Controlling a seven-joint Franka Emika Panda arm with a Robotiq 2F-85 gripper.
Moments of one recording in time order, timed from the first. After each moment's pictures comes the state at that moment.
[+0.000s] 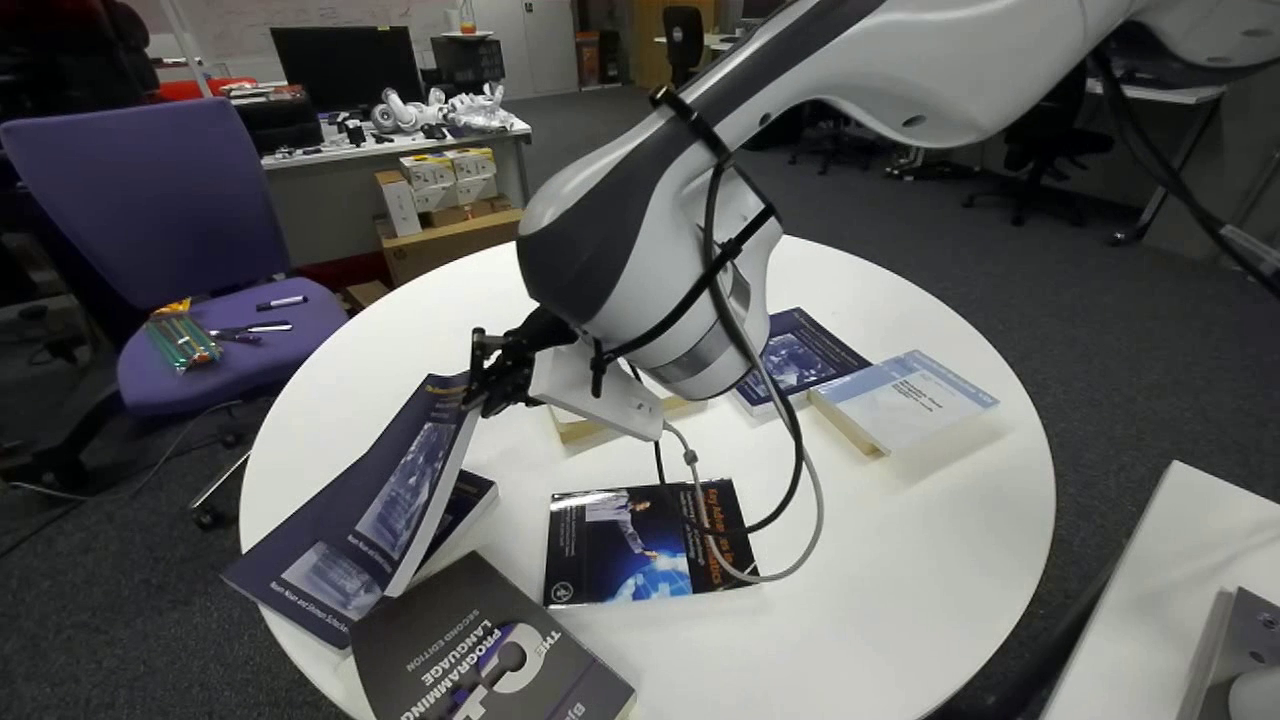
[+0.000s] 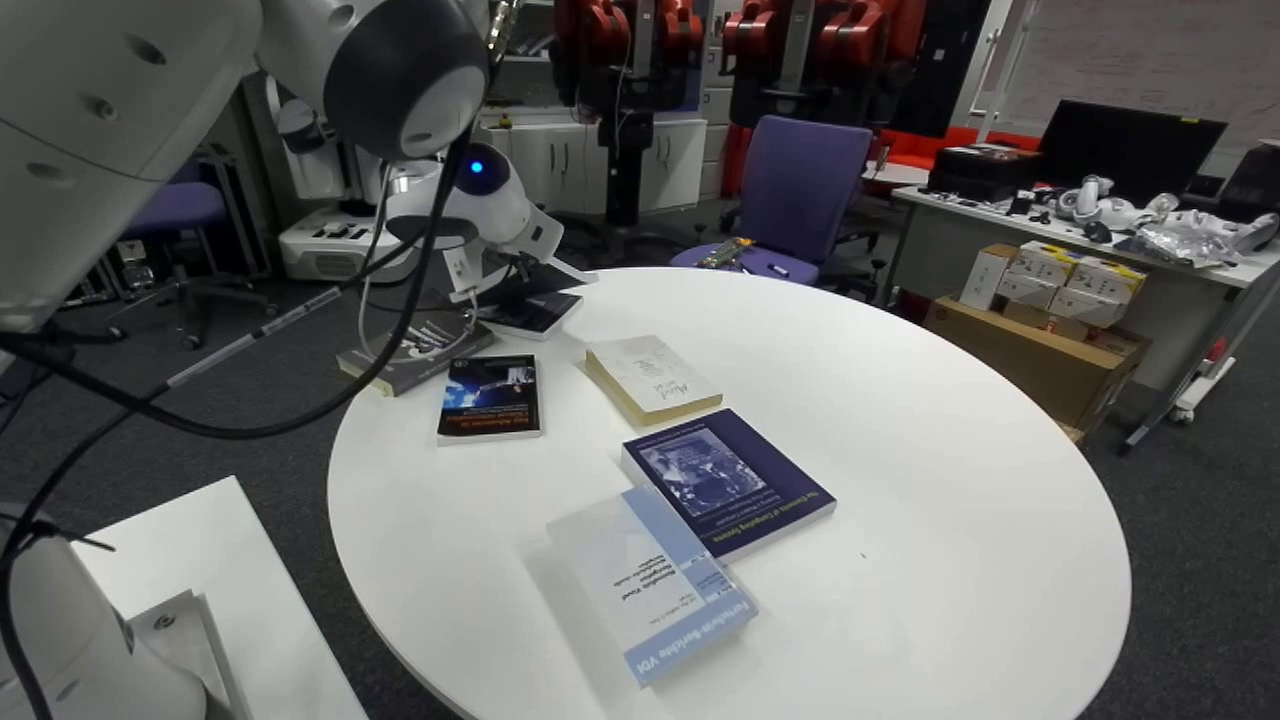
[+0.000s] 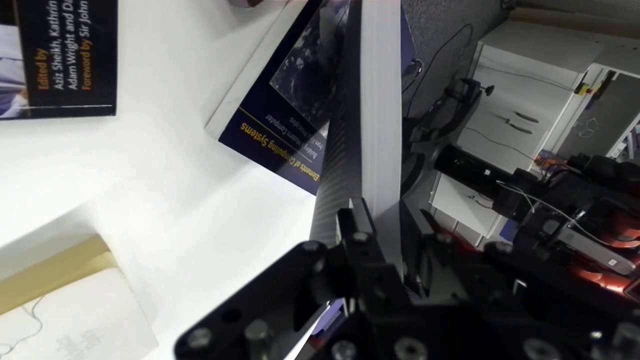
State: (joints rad) arm -0.35 0.83 1.01 -2.01 0.69 3.47 -0.20
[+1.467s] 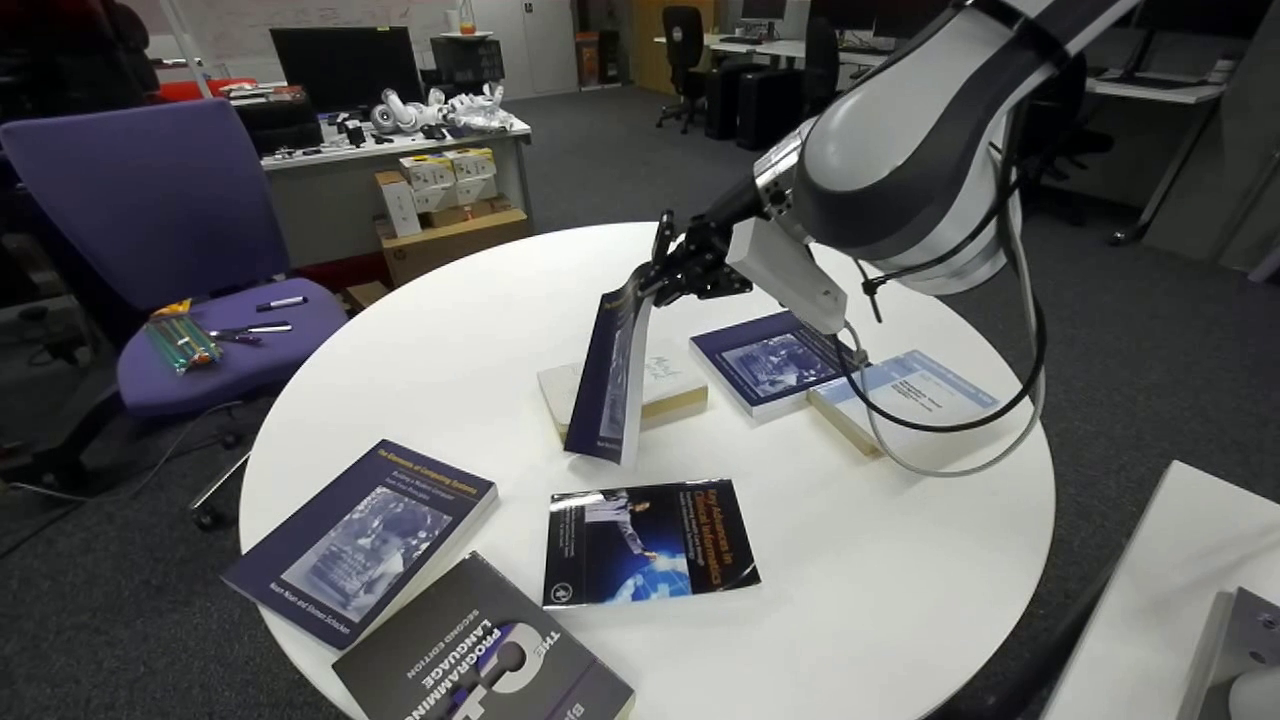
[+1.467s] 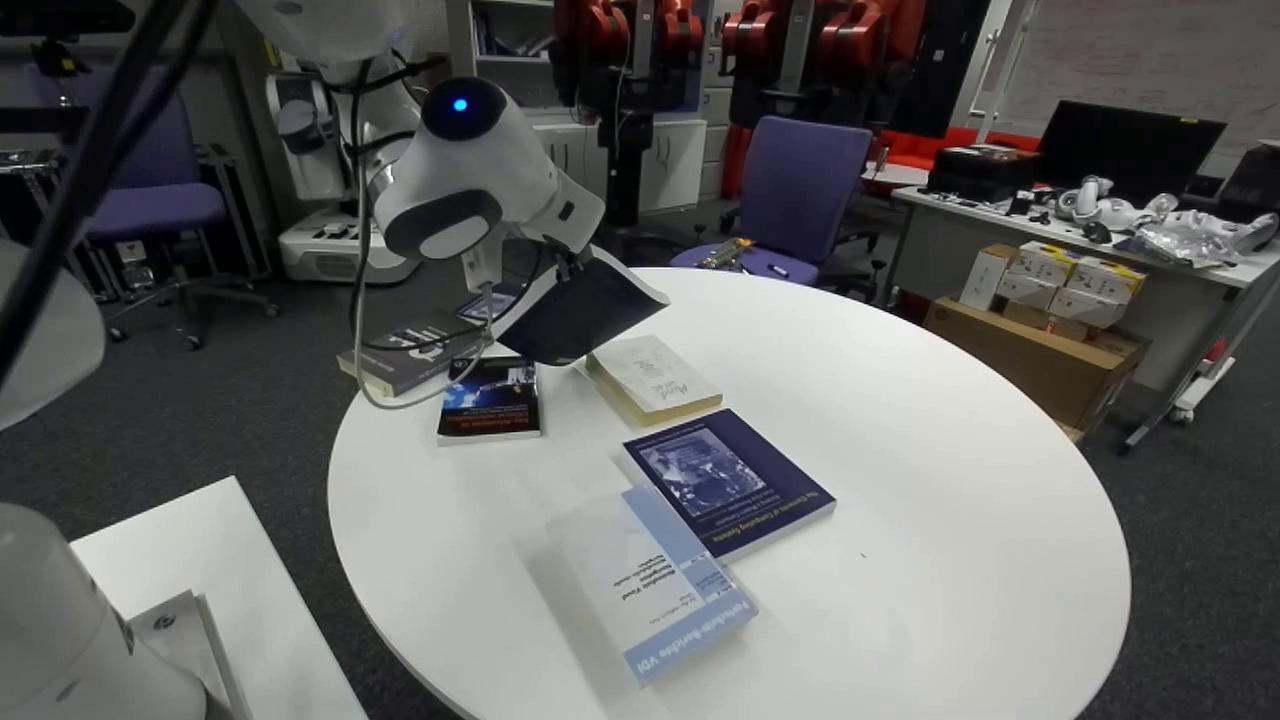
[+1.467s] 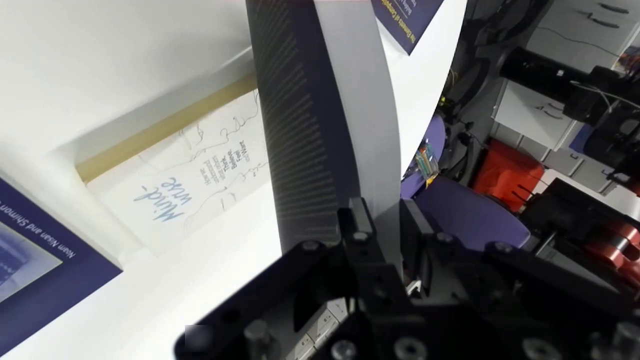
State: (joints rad) arm -1.07 0.43 1.34 -2.50 0.36 3.46 0.25
